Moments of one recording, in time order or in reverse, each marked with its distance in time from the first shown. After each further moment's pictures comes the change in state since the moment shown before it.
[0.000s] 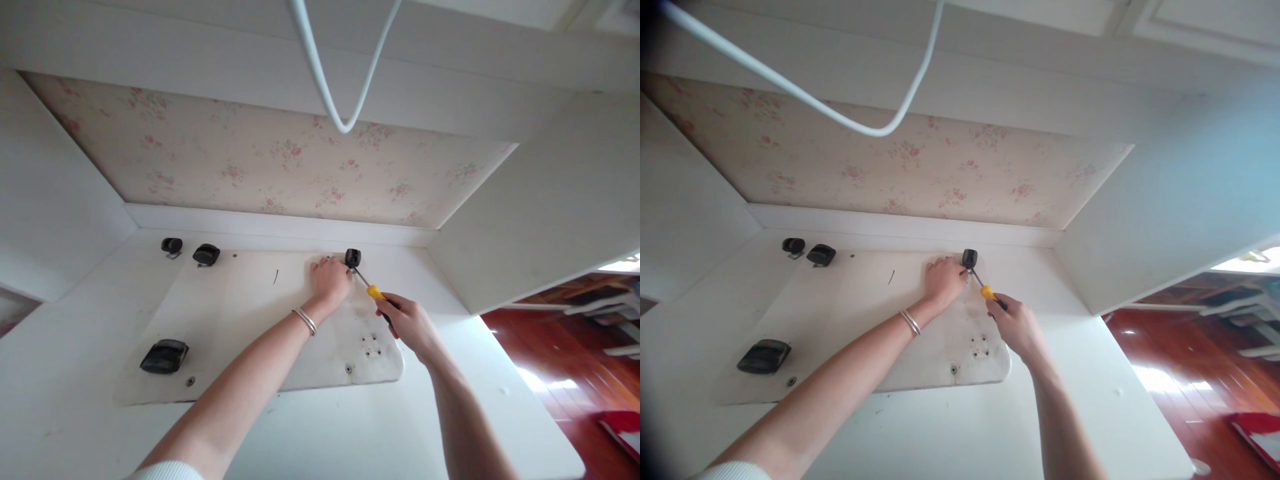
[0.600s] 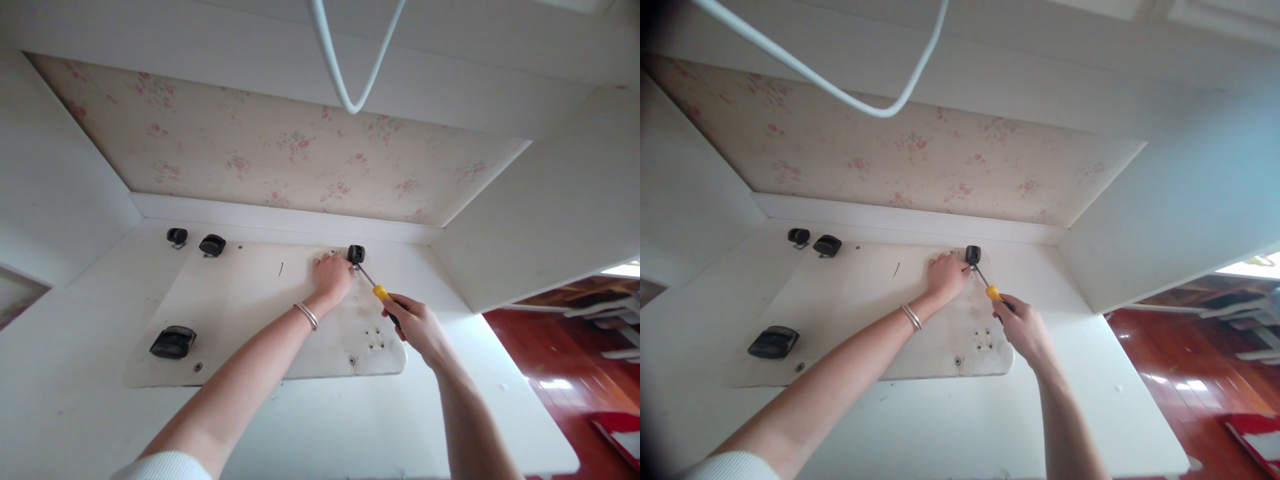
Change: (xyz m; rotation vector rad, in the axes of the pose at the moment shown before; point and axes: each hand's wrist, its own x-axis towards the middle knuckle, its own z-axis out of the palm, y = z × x) left_hand -0.006 -0.006 0.001 -0.006 0.000 -0.003; right_hand -0.012 0.004 0.001 0.028 -0.001 0.019
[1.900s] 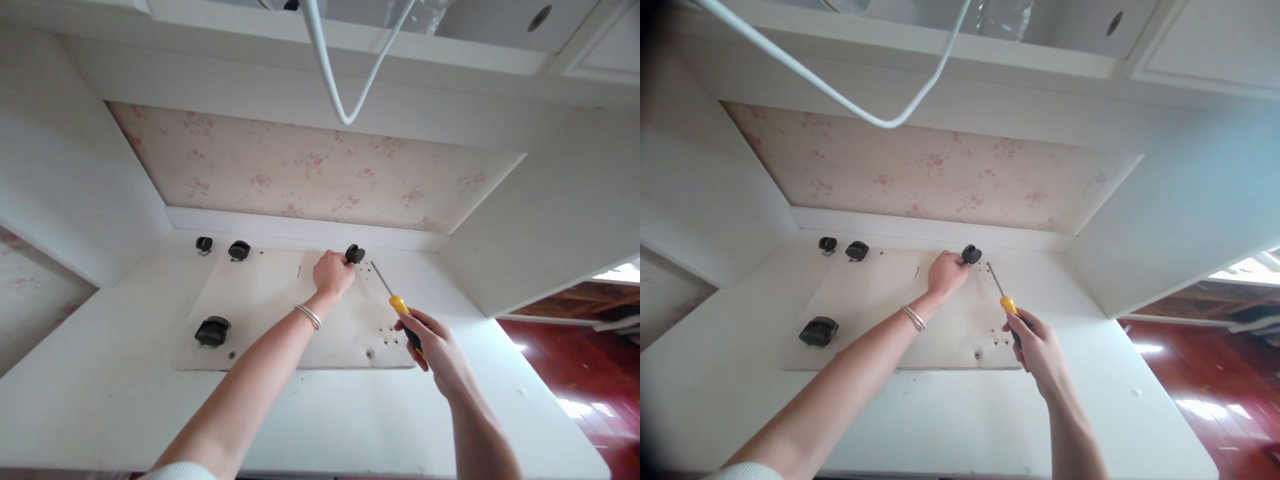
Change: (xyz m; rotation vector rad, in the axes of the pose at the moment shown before) left_hand -0.019 -0.019 -0.048 -0.240 0.121 -0.212; right_hand -0.059 -0.016 0.020 0.333 0.067 0.067
